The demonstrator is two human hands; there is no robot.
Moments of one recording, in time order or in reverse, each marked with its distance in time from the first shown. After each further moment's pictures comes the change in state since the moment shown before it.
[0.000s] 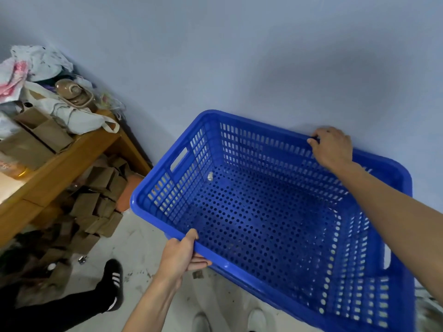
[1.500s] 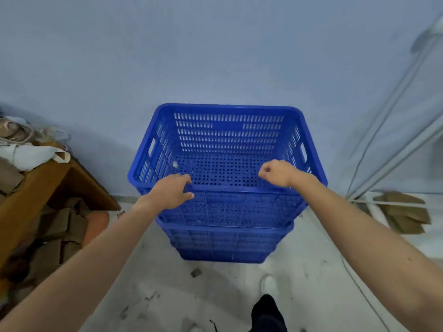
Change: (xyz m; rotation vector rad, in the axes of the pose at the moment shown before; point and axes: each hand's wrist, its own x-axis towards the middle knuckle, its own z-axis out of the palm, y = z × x) left_hand 0.020 0.036 -0.079 1.628 -0.310 1.104; right_hand -0.307 -0.095 -0.071 0.255 -0.552 0.192
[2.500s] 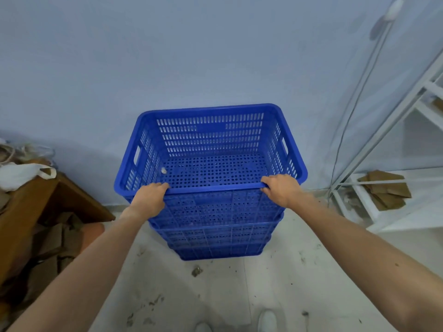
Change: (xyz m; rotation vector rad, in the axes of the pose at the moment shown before) left_hand 0.002 -0.024 0.025 0.250 0.057 -0.031; right_hand -0.054 0.046 0.058 -0.409 0.253 -0.024
